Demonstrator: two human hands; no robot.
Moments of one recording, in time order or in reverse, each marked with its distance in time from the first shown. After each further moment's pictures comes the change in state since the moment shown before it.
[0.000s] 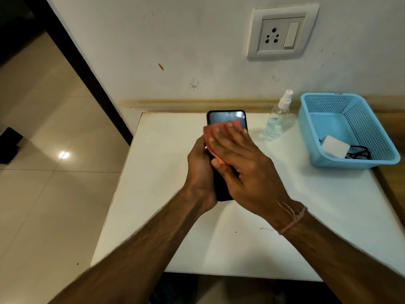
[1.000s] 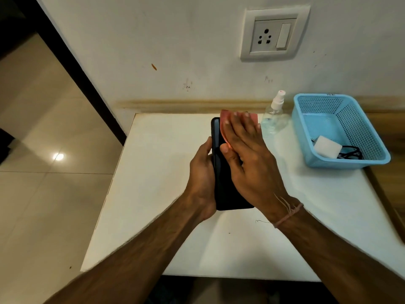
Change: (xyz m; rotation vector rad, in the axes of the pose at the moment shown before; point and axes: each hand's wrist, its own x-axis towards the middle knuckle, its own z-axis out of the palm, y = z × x) left_hand -0.004 -0.011 0.008 0.167 0.086 -0.040; right_hand 0.003 0.018 -0.001 -0.079 0.105 0.153
